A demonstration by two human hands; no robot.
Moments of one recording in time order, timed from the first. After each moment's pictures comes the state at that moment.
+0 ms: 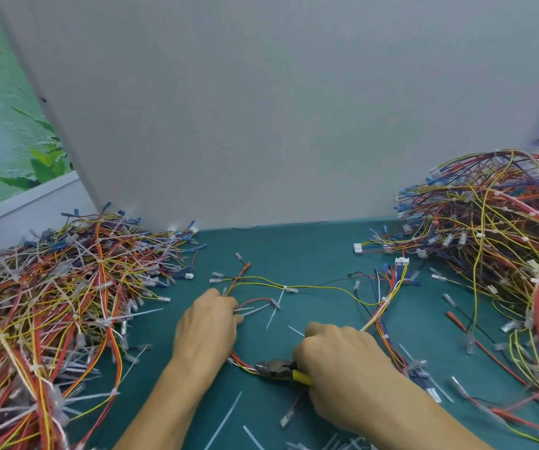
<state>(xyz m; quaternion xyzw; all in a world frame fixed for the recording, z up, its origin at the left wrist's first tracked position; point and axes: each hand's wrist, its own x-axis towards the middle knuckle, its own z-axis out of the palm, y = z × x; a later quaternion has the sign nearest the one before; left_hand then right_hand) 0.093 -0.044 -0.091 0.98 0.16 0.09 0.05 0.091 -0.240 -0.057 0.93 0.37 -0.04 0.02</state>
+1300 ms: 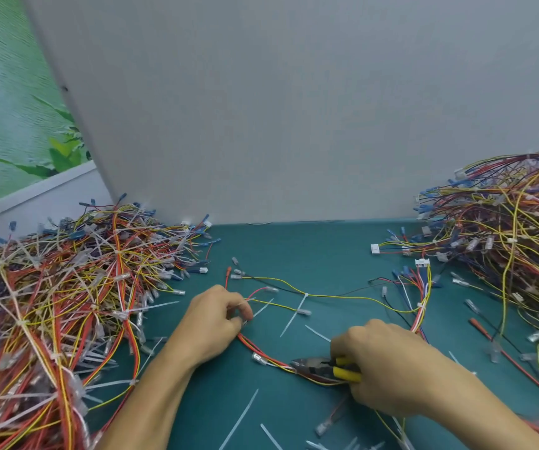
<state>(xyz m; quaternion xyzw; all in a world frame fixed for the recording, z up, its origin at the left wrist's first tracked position) 0.086 -0.009 -0.092 0.96 0.08 0.09 0.25 0.116 -0.261 -0.059 0.93 0.36 -0.09 0.03</state>
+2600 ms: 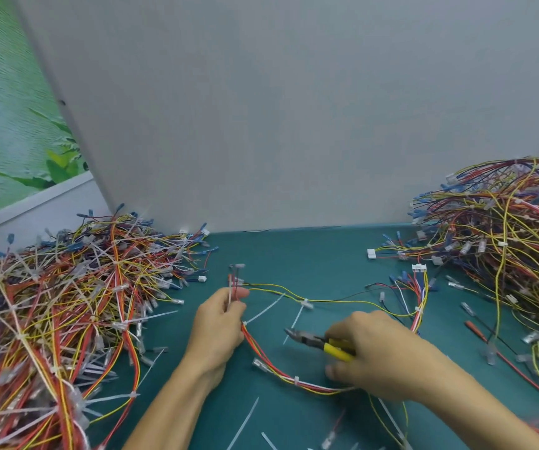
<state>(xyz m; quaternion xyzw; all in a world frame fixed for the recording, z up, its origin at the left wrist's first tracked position) 0.099 -0.035 -0.107 0.71 0.23 0.18 0.65 0.118 -0.254 -0.049 0.94 0.30 -0.12 -0.11</state>
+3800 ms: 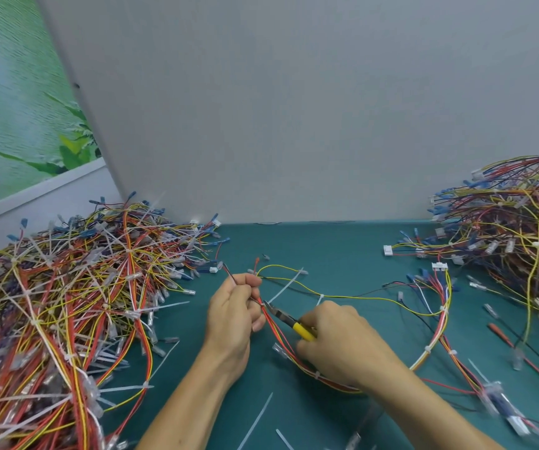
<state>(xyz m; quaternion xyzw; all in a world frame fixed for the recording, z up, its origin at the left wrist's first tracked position) 0.098 -0.048 -0.095 0.55 0.19 0.25 0.77 0.118 -0.194 -0.068 0.94 0.24 -0.11 -0.20</state>
